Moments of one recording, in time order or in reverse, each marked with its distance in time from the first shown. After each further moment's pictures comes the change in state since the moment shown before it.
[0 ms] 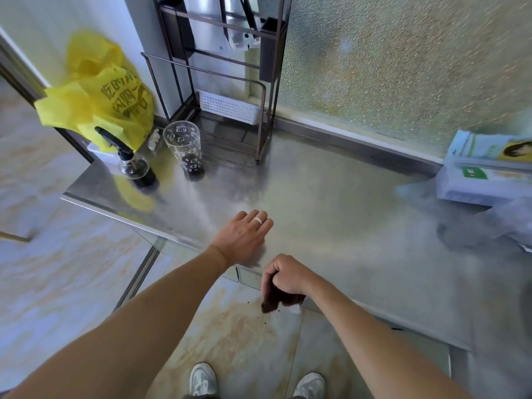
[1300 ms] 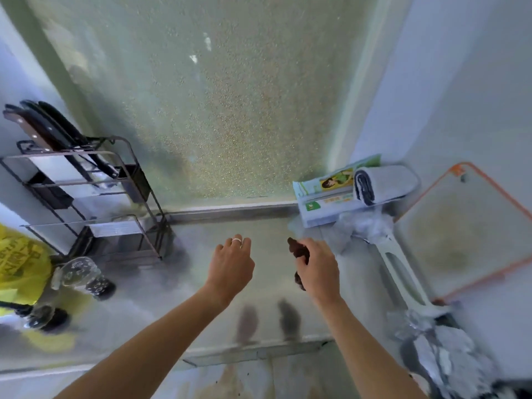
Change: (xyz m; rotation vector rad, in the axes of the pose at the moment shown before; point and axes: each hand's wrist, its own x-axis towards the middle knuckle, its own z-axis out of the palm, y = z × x) left_hand 0.188 0.155 -0.226 -0.119 -0.075 -0.152; right_hand -0.266 0.049 -0.184 -0.056 1.389 0.108
